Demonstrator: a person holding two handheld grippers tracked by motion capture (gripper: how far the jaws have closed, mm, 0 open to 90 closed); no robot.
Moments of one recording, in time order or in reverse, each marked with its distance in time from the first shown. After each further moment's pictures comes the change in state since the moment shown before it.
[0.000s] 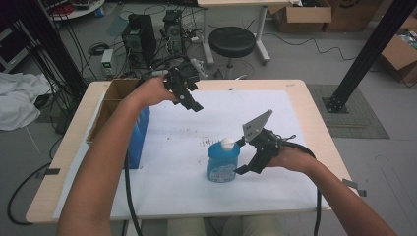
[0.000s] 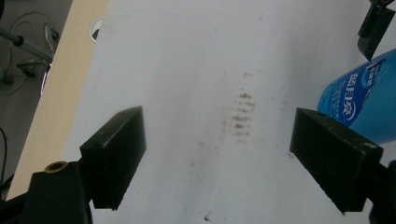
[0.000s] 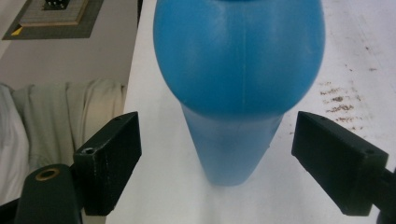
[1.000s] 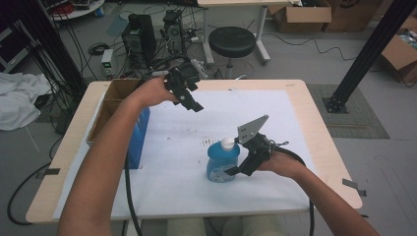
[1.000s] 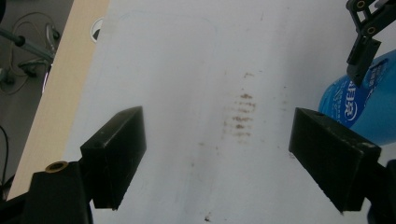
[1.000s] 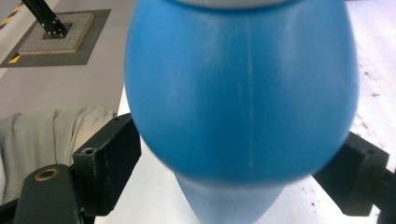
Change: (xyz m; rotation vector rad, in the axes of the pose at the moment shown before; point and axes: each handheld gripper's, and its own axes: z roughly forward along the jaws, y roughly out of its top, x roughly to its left) left arm -0.001 0.000 0.001 0.001 0.006 -0.001; right arm -0.001 -0.003 0.022 -0.122 -0.018 0.009
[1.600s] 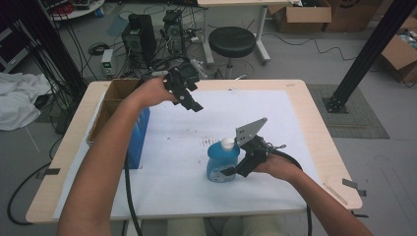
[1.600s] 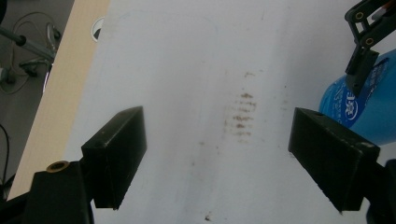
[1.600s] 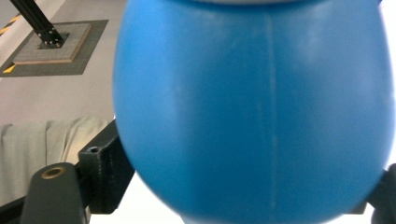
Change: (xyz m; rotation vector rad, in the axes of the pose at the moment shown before) left arm 0.000 -0.001 -0.001 -0.003 0.003 -0.001; right arm 0.002 -0.002 0.009 -0.041 -0.017 0.000
